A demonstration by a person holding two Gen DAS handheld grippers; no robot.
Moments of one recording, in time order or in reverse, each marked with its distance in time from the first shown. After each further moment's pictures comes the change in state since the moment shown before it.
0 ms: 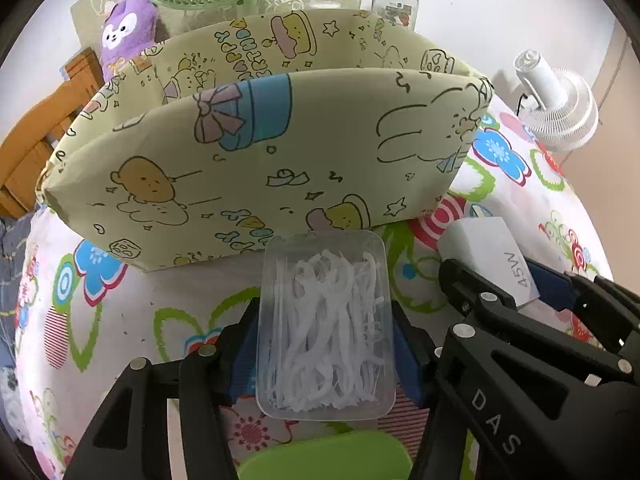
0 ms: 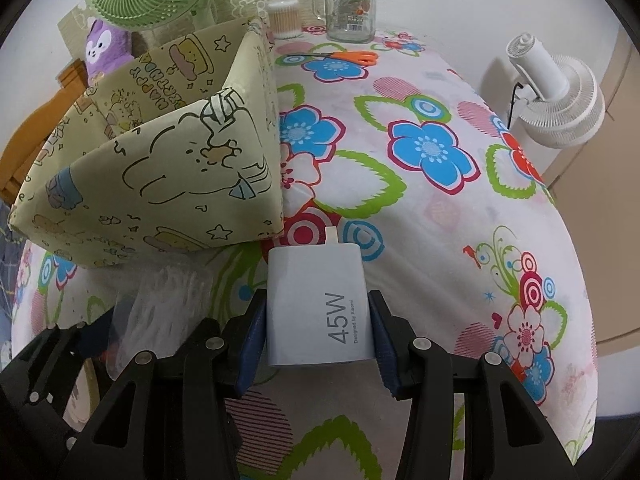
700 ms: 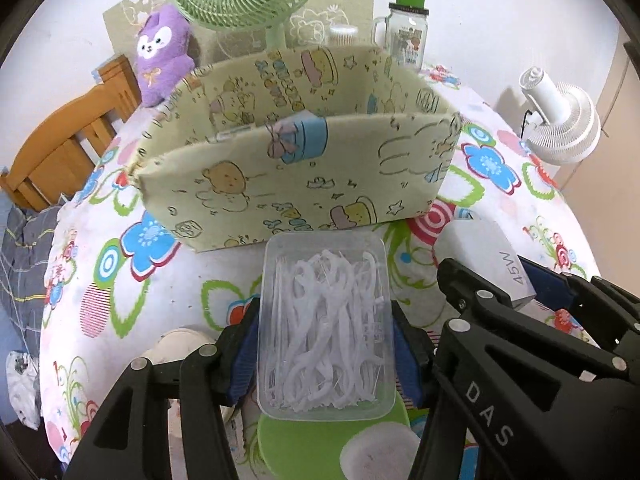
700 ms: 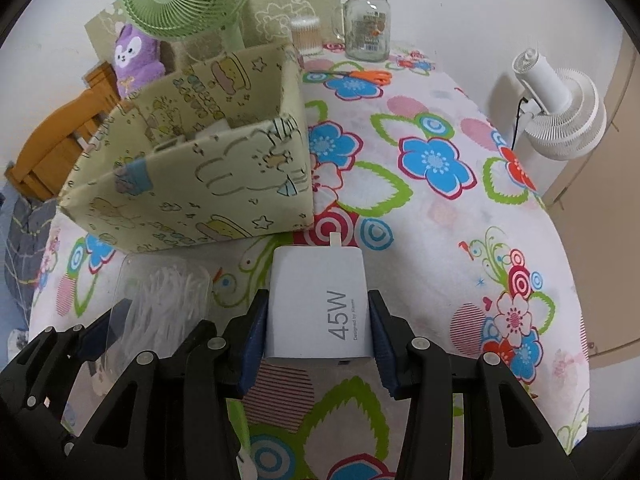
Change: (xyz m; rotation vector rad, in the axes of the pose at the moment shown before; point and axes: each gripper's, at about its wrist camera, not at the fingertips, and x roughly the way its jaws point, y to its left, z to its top) left arm -0.048 0.006 -0.017 -0.046 -0.054 0.056; right arm -0.042 0.009 -0.011 -0.037 -0.050 0.055
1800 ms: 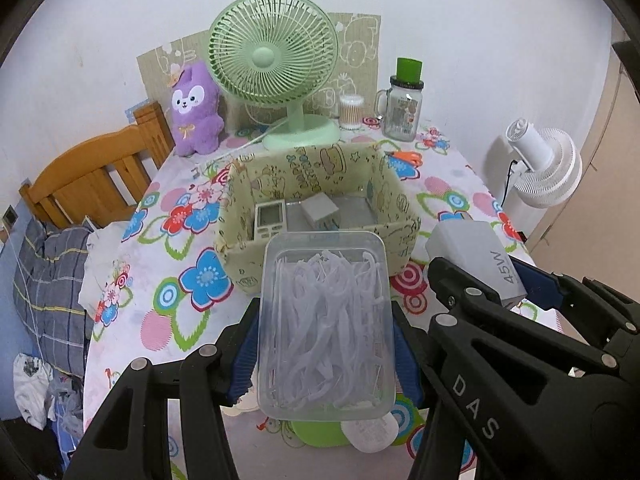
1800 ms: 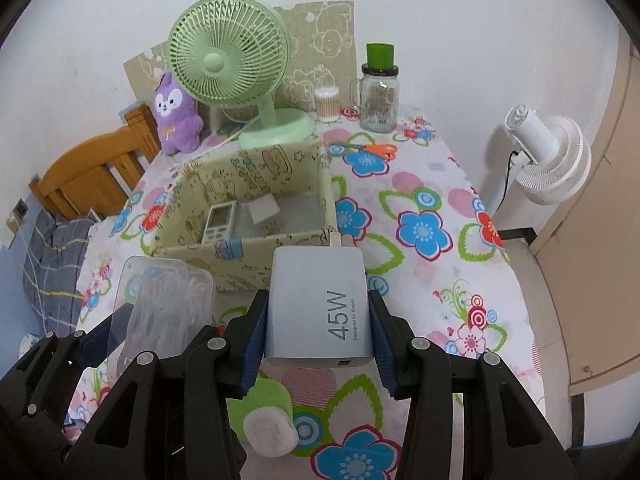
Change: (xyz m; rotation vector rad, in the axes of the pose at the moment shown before) left arm -0.098 0.007 0.024 -0.024 -0.132 0.012; right arm -0.099 0.017 0.023 -0.018 -0.128 0.028
